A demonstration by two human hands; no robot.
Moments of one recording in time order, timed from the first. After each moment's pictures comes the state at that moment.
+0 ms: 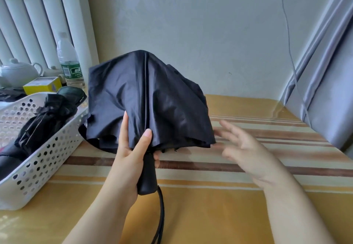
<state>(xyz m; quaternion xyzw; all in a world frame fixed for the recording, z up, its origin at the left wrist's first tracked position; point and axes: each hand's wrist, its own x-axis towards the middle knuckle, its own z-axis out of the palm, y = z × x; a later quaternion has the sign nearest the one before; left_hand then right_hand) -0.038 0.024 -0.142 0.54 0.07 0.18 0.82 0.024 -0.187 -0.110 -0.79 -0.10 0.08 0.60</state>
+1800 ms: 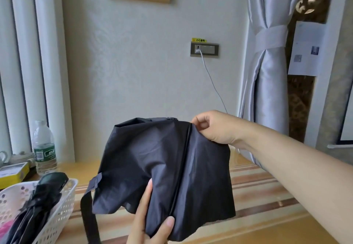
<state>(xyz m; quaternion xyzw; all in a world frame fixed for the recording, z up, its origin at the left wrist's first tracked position) -0.066 0.024 -0.092 0.60 -0.17 0.08 0.78 0.003 -0.168 0.080 -0.89 -0.20 -0.04 0.41</state>
